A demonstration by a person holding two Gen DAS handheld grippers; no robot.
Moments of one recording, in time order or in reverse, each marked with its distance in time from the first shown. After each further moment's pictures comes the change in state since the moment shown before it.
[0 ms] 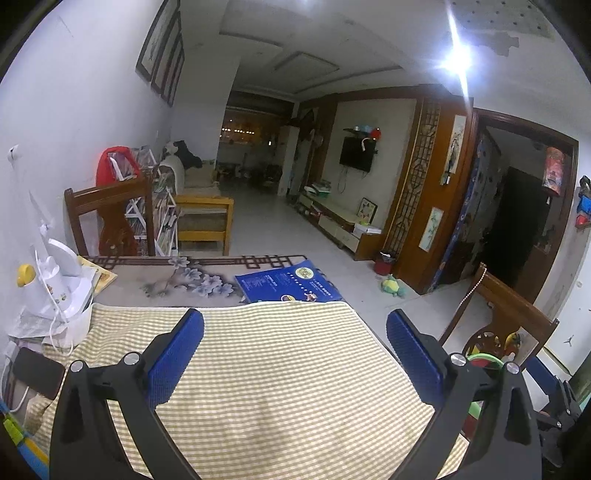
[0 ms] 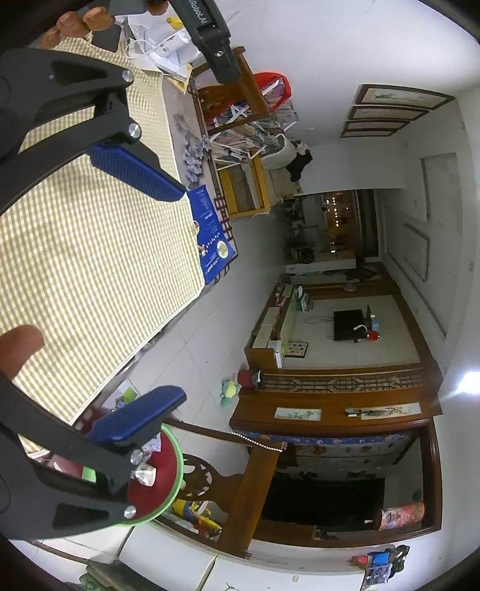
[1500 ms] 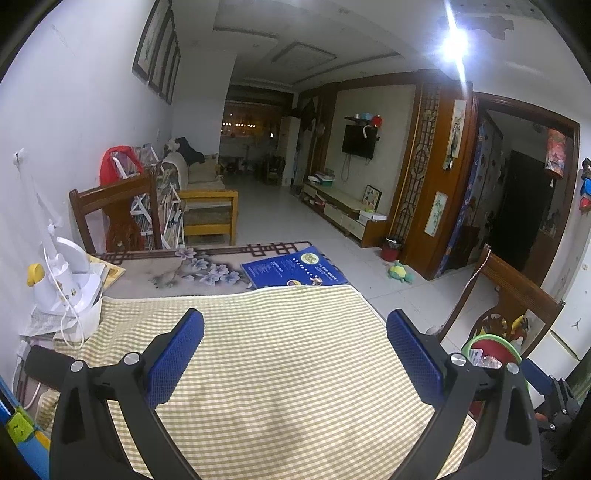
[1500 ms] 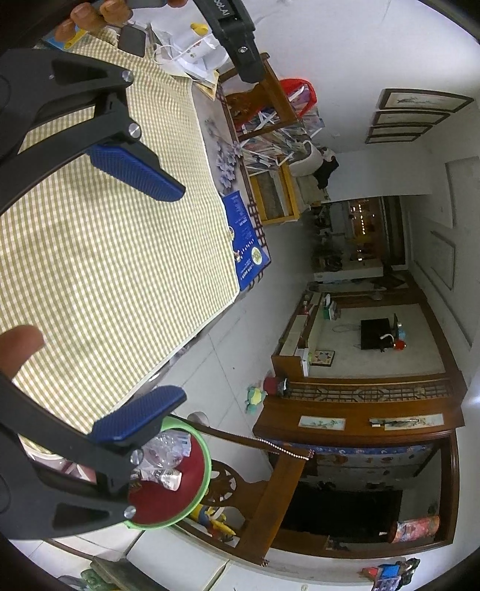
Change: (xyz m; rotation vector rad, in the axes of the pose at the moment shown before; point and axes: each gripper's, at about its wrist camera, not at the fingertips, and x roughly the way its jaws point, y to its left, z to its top) left arm -0.012 0.005 -0.010 0.033 0.043 0.028; right arm 0.004 -0.005 -0.020 -0.017 0.114 0.039
